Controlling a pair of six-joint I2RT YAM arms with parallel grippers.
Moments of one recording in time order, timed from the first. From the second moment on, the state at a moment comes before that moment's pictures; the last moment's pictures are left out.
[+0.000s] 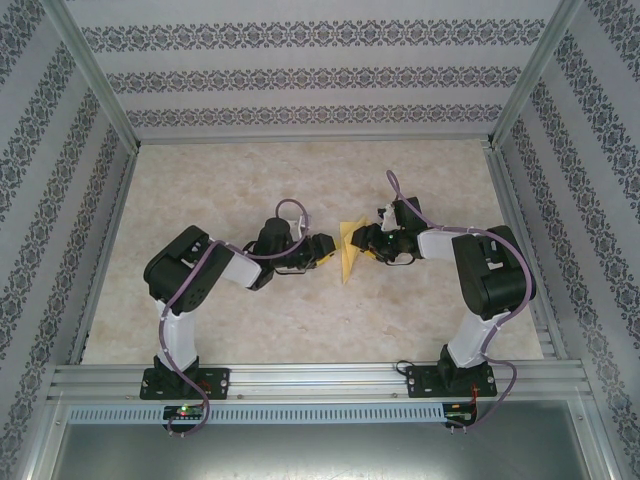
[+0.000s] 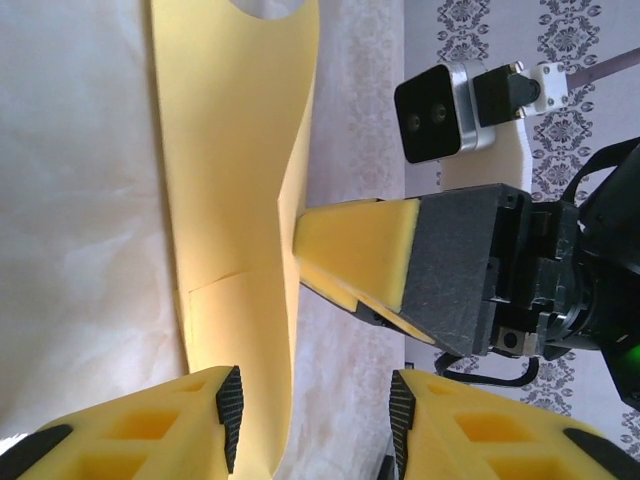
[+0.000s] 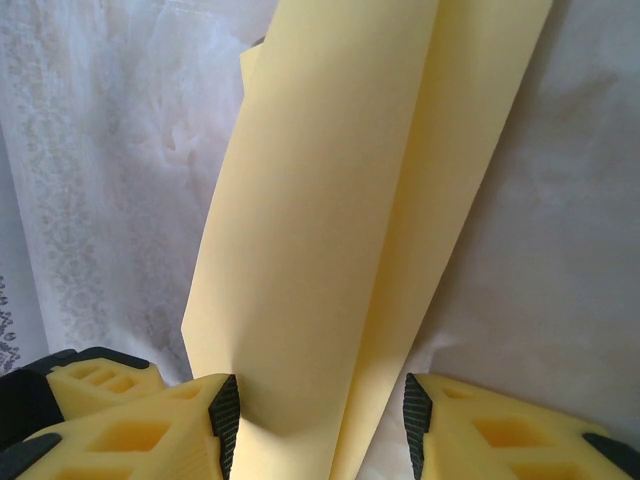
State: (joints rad) left arm -0.56 1.96 0.78 0.80 0.59 -1.18; right arm 0.24 1.78 0.82 0.00 -0.64 0.68
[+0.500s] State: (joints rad) left arm -0.56 2.08 0.92 0.76 0.64 -1.16; right arm 0.24 1.78 0.82 -0.01 -0.64 0.68
